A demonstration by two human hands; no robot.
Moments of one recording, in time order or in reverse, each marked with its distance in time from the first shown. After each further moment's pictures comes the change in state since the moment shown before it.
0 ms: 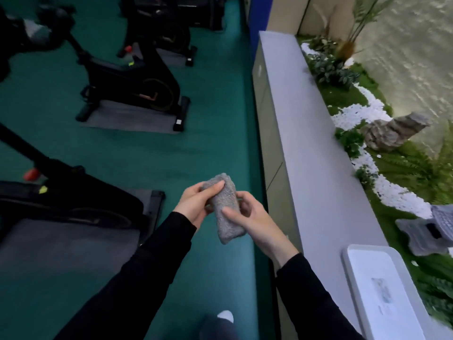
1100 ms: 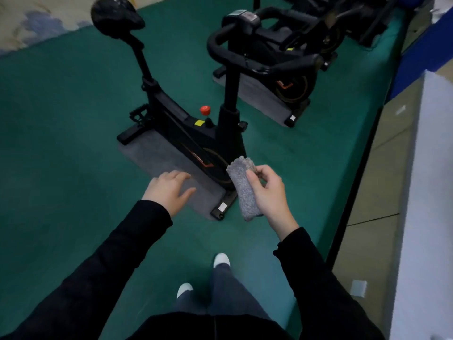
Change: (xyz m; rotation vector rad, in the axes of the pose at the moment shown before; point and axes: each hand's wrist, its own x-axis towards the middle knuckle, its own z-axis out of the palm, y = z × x) left_hand -0.262 0.023 -0.452 1.396 0.653 0.131; right_hand 0.016 0.046 0.423 -0.572 -0.116 -0.223
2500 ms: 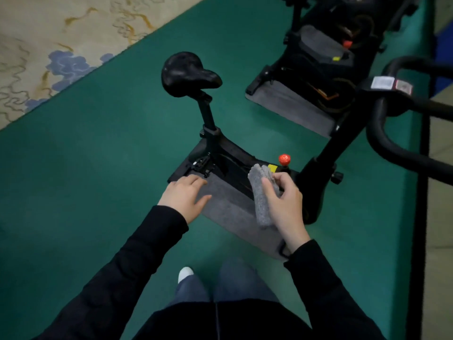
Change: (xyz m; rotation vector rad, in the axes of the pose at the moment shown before) left_hand 0.237 -0.345 -0.198 0.099 -0.096 0.158; right_hand 0.208 -0.177 0.353 0.004 0.199 0.009
